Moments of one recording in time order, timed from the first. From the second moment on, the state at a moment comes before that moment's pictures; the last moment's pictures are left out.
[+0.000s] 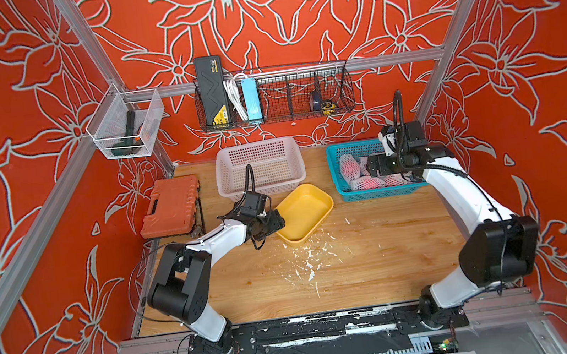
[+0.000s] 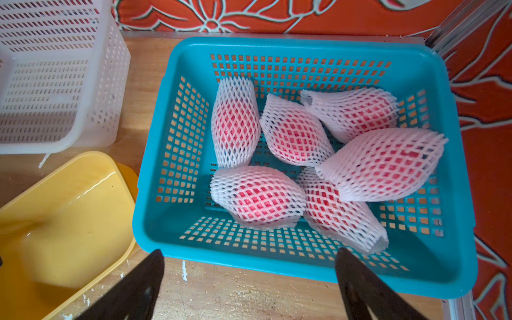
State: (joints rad) left arm -0.37 1.64 0.95 -0.31 0.18 -0.70; right arm 0.09 1.60 1.49 -0.76 -0.09 0.00
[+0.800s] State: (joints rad) left arm -0.41 1.82 1.26 -0.54 0.06 -0.35; right arm 0.17 2.08 1.97 -1.02 0.00 -0.02
